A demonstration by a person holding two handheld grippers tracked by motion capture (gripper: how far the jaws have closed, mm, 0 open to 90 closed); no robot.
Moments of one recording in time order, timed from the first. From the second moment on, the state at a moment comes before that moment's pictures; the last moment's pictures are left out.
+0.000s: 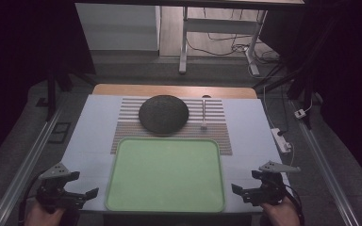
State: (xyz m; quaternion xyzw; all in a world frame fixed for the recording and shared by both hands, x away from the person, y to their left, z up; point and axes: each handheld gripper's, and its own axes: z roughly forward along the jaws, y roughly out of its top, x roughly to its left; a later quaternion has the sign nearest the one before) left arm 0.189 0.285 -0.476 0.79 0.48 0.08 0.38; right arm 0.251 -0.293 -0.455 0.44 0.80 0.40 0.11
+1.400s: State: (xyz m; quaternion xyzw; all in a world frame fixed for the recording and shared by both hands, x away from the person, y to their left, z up) left arm 0.188 0.286 -0.476 0.78 0.48 0.08 0.38; right arm 0.327 -0.247 -0.461 0.40 0.83 0.38 0.14
